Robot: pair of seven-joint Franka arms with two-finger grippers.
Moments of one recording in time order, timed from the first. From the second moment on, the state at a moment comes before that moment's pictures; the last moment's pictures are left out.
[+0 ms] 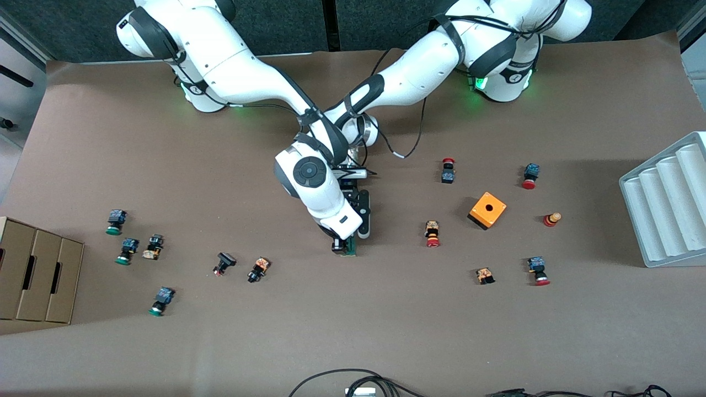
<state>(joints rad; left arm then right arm) -0.80 1.02 -0.35 -1.62 2.03 1.88 -2.61 0.73 0.73 -0.06 -1.55 0.08 2.48 -0.89</state>
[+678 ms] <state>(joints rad) -0.80 1.02 -0.35 -1.62 2.03 1.88 -2.61 0.73 0.73 -0.06 -1.55 0.08 2.54 -0.89</state>
